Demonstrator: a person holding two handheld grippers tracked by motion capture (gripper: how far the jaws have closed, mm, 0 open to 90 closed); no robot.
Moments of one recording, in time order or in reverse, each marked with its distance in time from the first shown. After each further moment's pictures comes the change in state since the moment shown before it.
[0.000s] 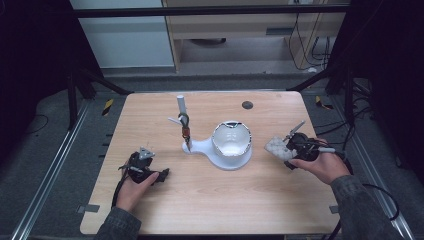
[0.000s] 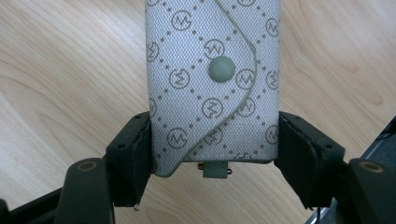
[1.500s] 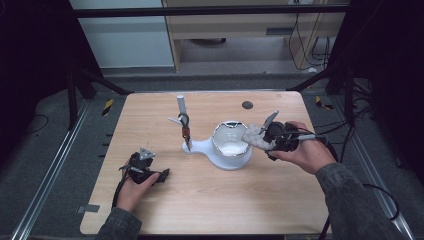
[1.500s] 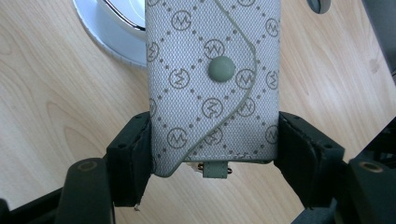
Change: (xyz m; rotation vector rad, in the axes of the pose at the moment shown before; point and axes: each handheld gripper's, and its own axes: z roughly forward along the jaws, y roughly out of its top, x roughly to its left) left arm -0.002 -0.001 0.000 -0.002 0.004 -0.006; right arm 0.045 0.067 -0.048 -0.076 -0.091 -0.252
